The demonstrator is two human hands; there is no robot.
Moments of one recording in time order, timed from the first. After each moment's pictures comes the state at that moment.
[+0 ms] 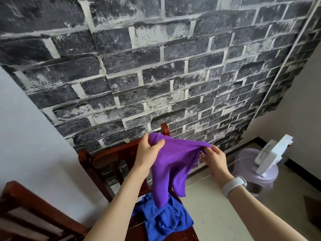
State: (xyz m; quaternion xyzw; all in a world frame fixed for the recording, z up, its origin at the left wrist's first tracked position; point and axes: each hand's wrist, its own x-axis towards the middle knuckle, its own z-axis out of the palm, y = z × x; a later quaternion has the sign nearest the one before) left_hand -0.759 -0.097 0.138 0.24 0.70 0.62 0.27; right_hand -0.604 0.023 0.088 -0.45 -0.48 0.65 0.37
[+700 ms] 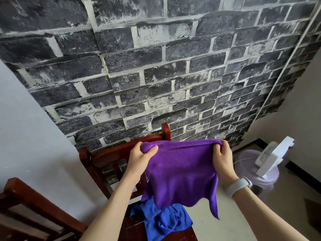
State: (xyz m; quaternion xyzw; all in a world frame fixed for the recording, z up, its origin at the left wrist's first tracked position) left_hand -0.776 -0.122 0.111 0.23 0.71 0.61 0.25; right_hand -0.595 0.037 0.088 -0.48 -0.63 0.43 0.43
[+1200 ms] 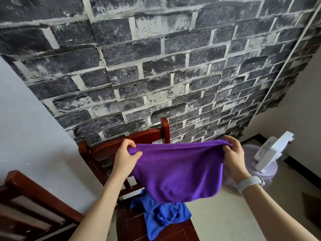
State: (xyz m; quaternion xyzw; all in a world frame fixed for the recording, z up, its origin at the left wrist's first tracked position) left_hand -0.798 -0.151 0.094 0.31 0.80 0.50 0.12; right_hand -0.562 0.054 0.073 -0.50 -0.54 0.52 0.43
